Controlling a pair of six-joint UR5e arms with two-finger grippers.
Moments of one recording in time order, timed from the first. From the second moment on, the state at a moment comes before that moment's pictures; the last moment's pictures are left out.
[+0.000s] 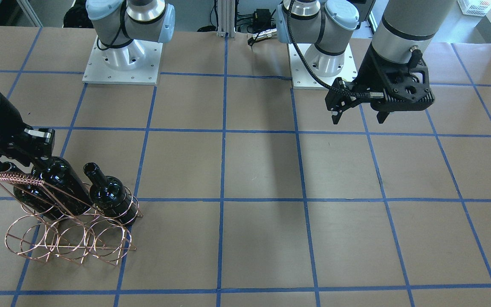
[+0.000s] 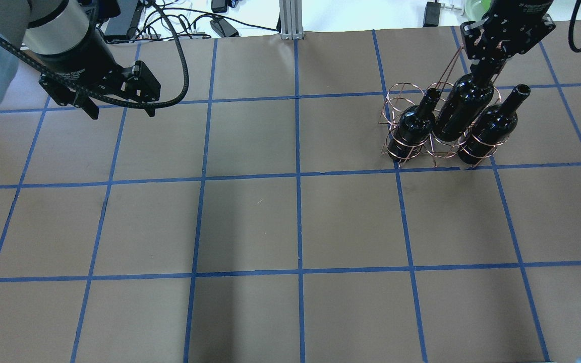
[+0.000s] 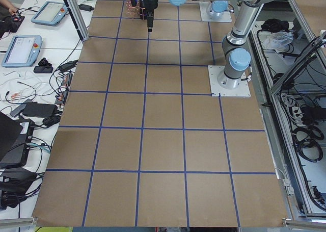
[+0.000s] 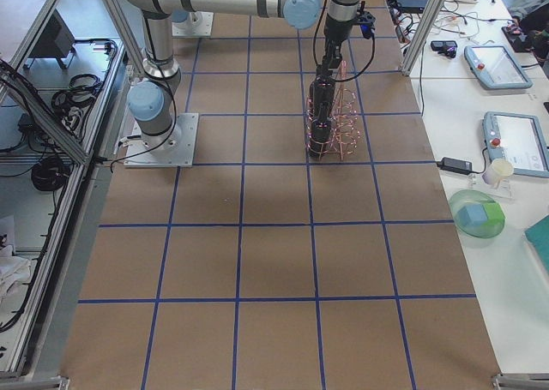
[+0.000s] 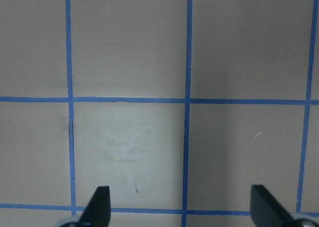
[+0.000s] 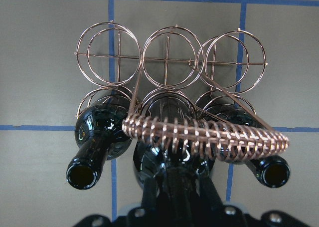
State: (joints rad) left arm -1.54 -1.58 -1.56 -1.52 1.61 0.01; right arm 1.42 -1.33 1.34 -1.55 -1.62 -0.17
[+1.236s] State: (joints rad) left arm -1.54 -1.59 -1.56 -1.51 1.60 0.01; right arm 1.42 -1.30 1.44 -1.68 -1.62 -0.19
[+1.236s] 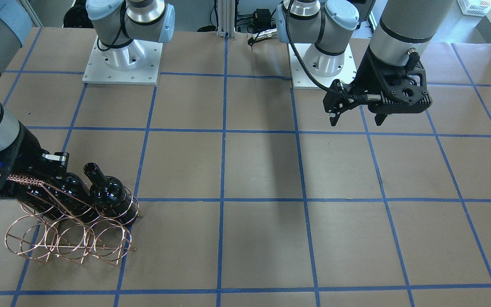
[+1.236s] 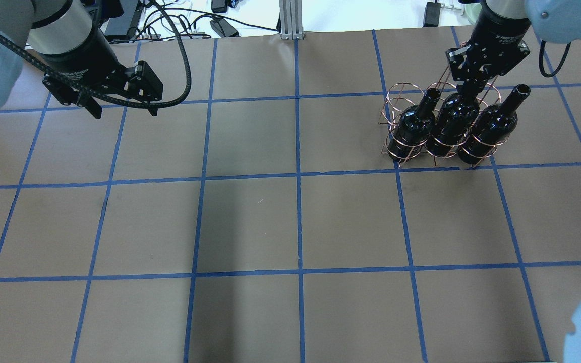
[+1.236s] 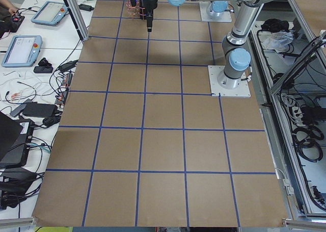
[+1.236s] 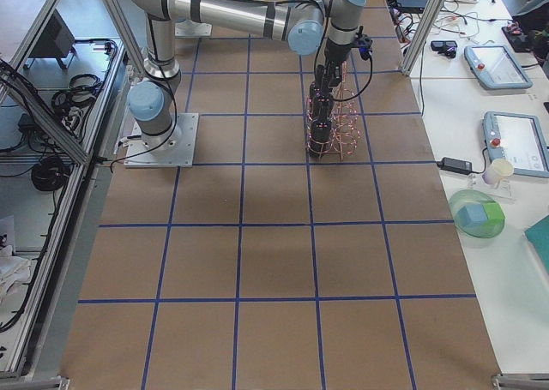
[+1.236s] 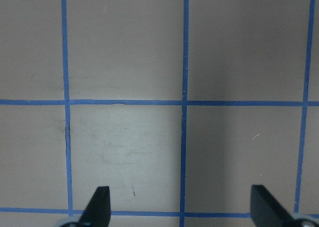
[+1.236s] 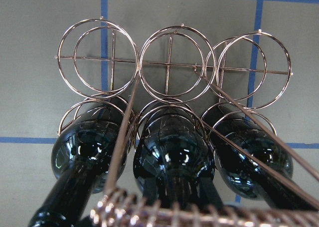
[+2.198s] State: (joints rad) left arm -1.54 -1.59 -1.56 -1.51 1.60 0.01; right arm 1.44 -1.62 1.44 -1.47 -1.50 -0.19
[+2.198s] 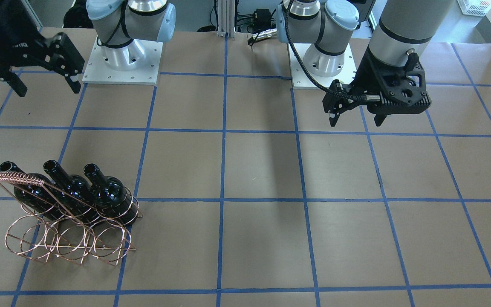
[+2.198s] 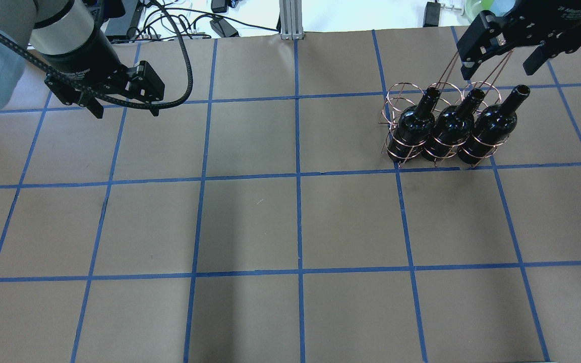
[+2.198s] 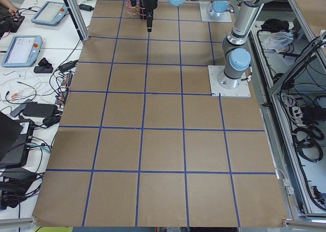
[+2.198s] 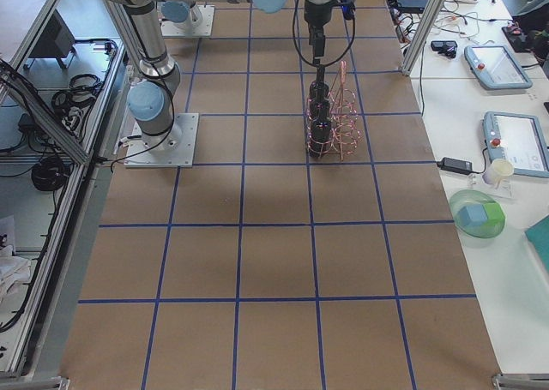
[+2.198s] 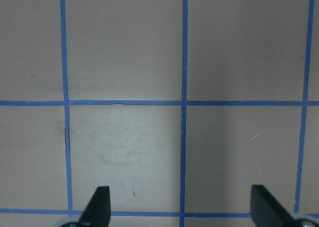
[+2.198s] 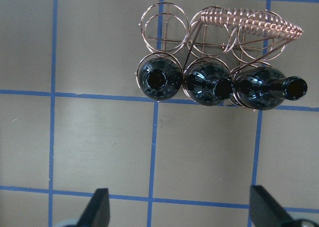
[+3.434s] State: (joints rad) left arm -1.55 -1.54 -1.56 -1.55 1.60 0.01; right arm 1.56 -1.60 1.45 -1.47 -1.57 -0.05
